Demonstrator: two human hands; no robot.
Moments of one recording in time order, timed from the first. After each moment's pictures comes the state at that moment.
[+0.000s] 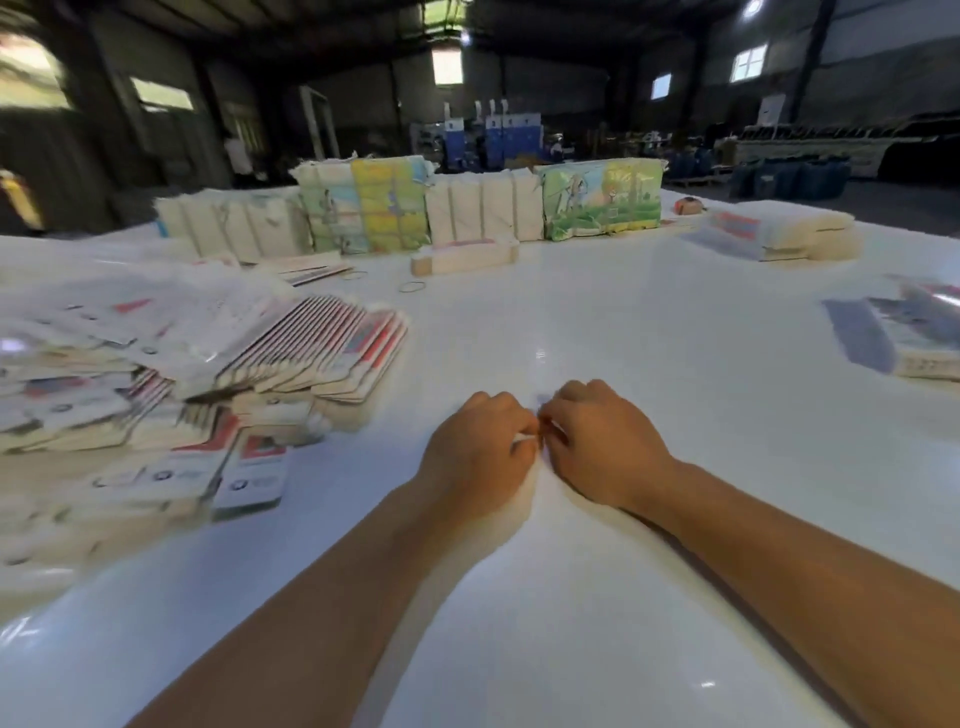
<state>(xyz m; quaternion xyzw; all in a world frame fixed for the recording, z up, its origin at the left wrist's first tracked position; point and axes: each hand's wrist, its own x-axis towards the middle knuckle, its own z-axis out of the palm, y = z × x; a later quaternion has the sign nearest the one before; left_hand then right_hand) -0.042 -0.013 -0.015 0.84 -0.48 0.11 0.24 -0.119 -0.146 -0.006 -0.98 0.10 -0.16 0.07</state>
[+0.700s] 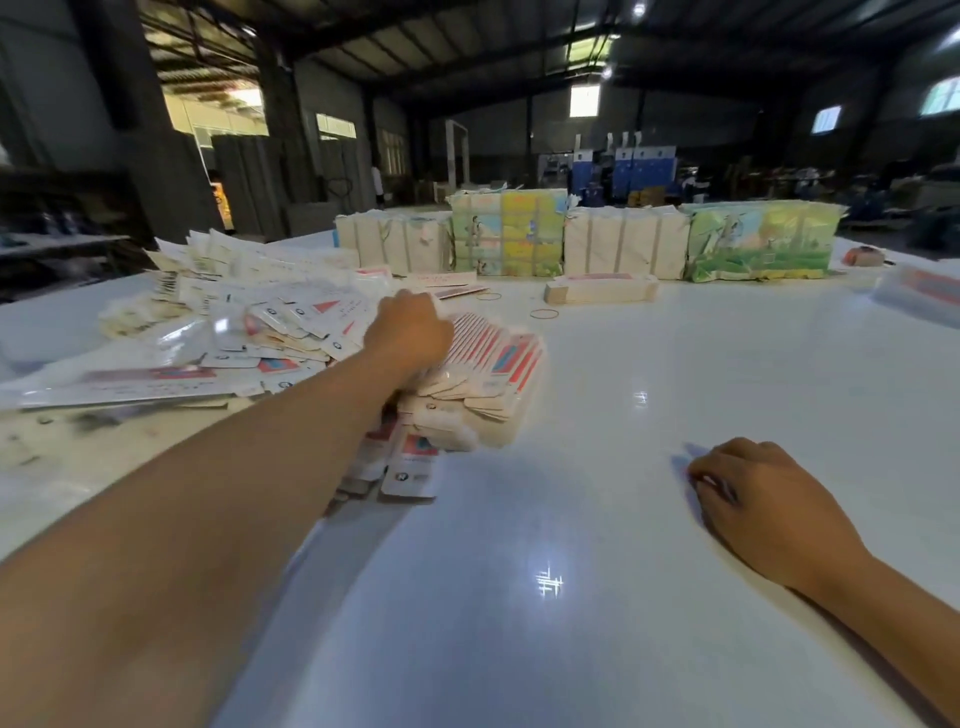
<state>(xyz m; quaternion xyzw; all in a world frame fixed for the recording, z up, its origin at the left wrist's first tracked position) 0.116 0.103 0.081 0.96 -0.11 0.16 0.19 -0.119 -0.146 -0.011 -0.96 0.08 -0.23 0.11</state>
